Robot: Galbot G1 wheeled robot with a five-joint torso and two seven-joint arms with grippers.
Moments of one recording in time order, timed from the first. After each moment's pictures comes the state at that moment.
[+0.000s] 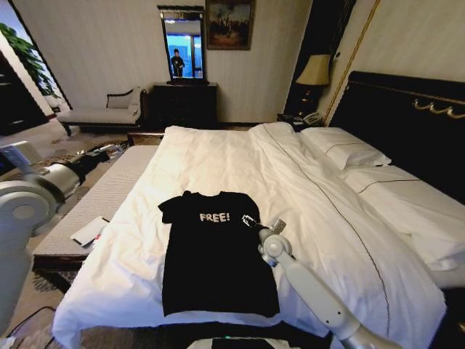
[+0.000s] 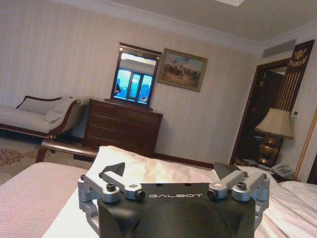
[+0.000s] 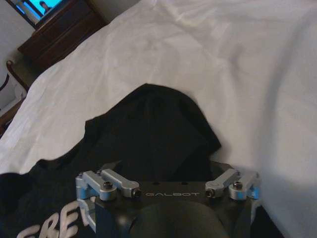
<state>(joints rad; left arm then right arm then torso) 0.95 -0.68 -0.87 -2.13 -1.38 0.64 -0.39 -0.88 1.14 0.00 1.68 1.30 -0.16 0.67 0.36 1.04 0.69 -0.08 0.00</state>
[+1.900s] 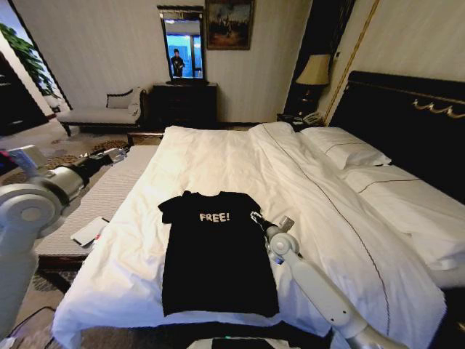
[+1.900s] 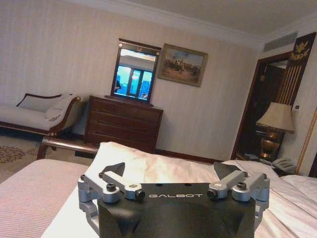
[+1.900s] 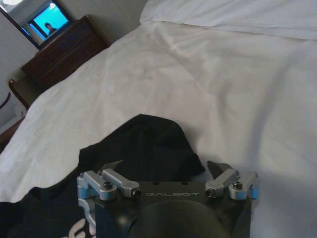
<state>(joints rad) 0.95 -0.69 -0.84 -2.13 -1.35 0.65 -0.38 -0.87 1.10 0.05 1.68 1.28 -0.14 0.64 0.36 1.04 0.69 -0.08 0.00</state>
